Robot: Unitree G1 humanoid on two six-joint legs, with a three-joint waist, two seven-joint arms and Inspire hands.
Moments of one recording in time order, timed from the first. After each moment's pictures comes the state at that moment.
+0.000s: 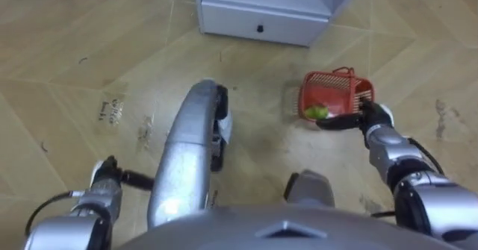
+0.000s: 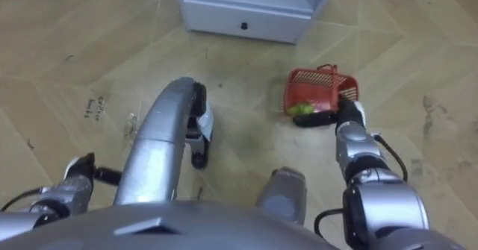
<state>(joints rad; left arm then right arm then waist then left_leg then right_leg) -0.11 0.29 -0.02 1.38 -0.09 -0.05 0.22 -0.28 -0.24 -0.03 1.12 0.10 0.00 -0.13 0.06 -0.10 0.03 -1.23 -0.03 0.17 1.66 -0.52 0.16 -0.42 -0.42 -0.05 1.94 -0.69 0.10</state>
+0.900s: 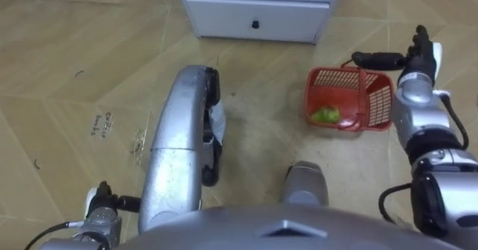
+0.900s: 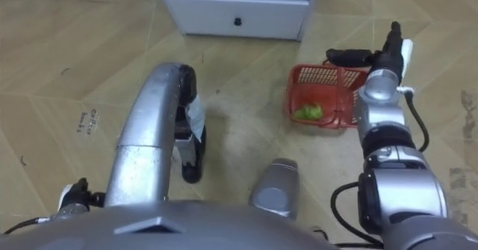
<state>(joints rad) 0.02 0.27 -0.16 1.39 -0.13 -0.09 0.20 -0.33 -0.35 -0.02 0.96 0.19 -0.02 -0.31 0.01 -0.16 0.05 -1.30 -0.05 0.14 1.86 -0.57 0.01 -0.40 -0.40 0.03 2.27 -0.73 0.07</state>
